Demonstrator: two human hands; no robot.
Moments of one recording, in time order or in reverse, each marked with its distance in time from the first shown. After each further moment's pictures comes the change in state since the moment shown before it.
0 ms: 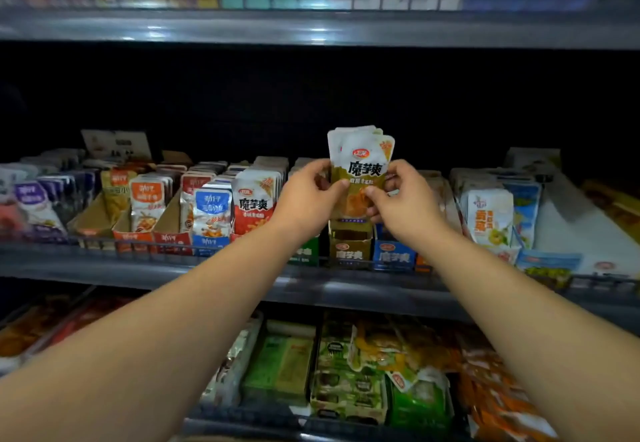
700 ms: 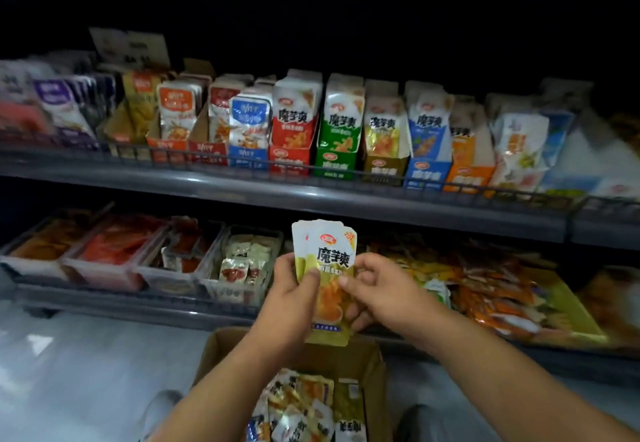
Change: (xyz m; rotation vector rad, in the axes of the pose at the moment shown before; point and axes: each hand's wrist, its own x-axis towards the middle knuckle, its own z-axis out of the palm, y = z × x) left_hand -0.237 -0.110 -0.034 -0.473 -0.130 -0.562; right_hand -0.214 -0.002 0.078 0.190 -0.552 0.590
